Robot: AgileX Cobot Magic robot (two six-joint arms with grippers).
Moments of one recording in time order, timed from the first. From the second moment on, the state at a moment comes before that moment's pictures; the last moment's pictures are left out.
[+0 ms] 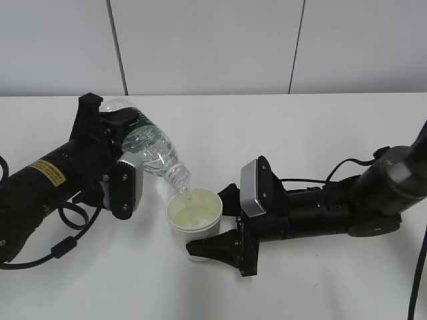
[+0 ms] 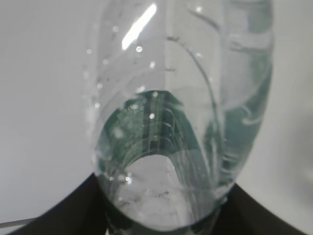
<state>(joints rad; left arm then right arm) -0.43 1.88 -0.57 0.07 -1.12 1.65 0.29 2.24 -0.94 -1.22 -1.09 0.29</state>
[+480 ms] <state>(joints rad) -0.43 1.88 -0.57 0.07 -1.12 1.65 0.29 2.24 -0.94 -1.22 -1.09 0.29</state>
